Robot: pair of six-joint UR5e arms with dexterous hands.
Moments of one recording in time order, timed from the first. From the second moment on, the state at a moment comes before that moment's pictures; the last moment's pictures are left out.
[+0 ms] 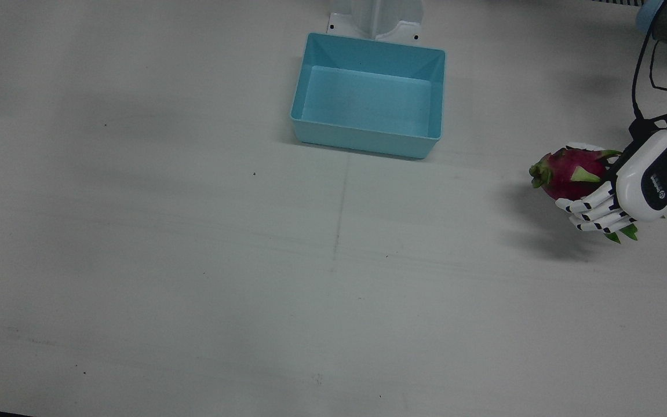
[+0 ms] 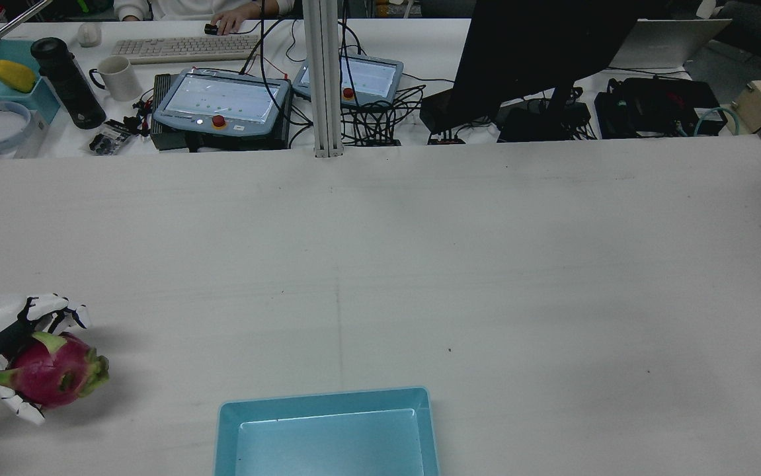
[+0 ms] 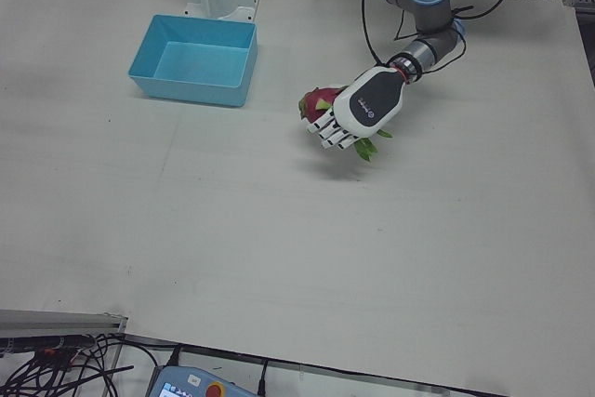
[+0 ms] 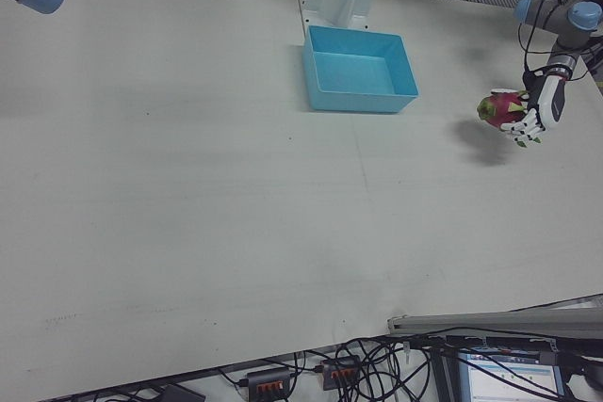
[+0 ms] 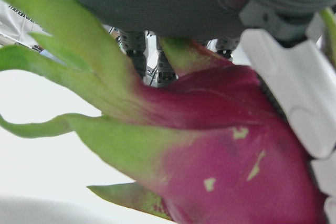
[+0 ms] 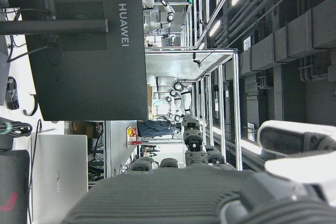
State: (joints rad) left arm -0.66 -1.29 -1.99 -0.27 1.26 1.29; right arm 1.51 -1.56 1.56 -3.06 -1.49 0.05
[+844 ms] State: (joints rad) left arm -0.59 -1.24 -2.13 -0.52 1.36 1.16; right arm 1.51 -1.56 1.56 -3.06 -1.49 0.05
